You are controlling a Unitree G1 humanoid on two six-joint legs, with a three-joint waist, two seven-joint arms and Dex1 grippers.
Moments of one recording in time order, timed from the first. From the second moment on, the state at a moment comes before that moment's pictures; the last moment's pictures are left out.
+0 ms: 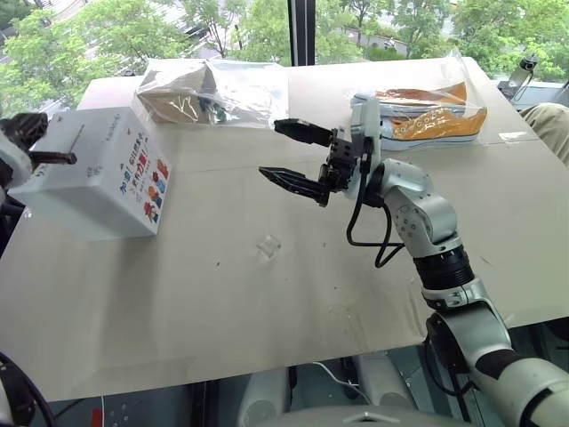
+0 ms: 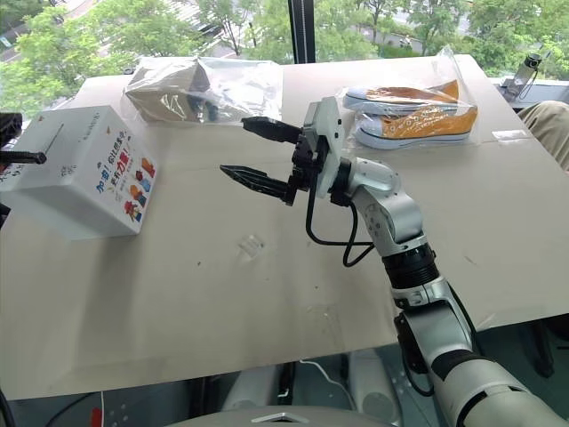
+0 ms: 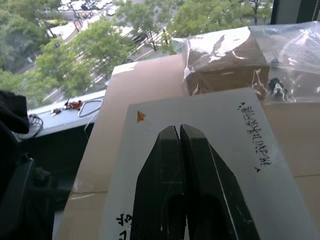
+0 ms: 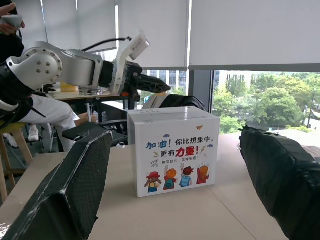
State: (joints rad) left arm -0.37 1.12 0.49 0.01 -0.65 0.80 -0.16; right arm -0.79 -0.11 0.15 0.09 0.48 0.25 0.96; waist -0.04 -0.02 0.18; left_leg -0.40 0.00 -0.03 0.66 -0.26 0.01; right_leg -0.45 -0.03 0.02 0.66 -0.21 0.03
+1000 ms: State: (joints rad) left arm -0.43 1.01 0.47 0.10 -0.45 0.76 -0.35; right arm -0.79 -0.11 0.15 0.09 0.47 0.25 0.95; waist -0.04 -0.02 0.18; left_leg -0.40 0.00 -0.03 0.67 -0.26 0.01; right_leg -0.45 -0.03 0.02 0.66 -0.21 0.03
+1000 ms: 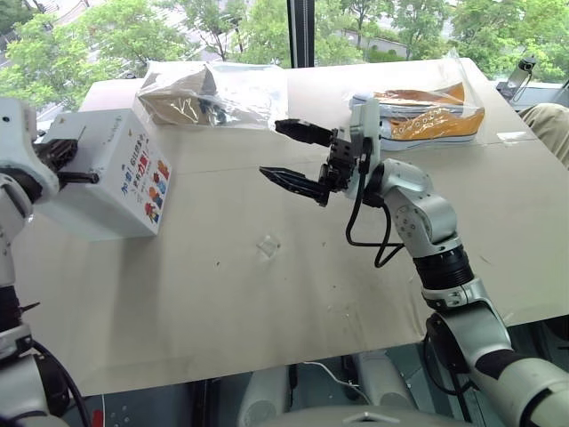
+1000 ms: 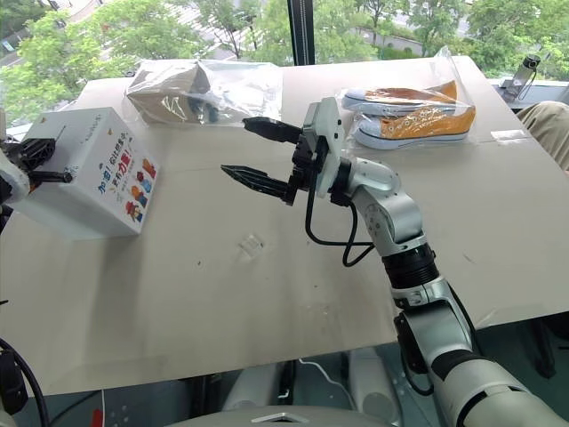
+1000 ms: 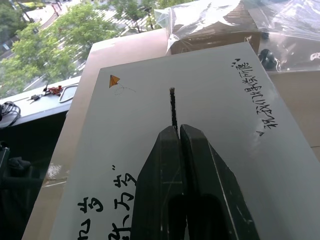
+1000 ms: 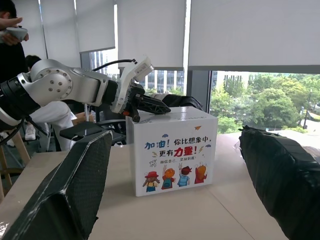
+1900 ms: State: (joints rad) left arm 0.16 0.62 0.17 -0.60 -0.52 0.60 -0.46; right arm -0.30 -0.47 0.09 0.07 0.37 0.14 1.05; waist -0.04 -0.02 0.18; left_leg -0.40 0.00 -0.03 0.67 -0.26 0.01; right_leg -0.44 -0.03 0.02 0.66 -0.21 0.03
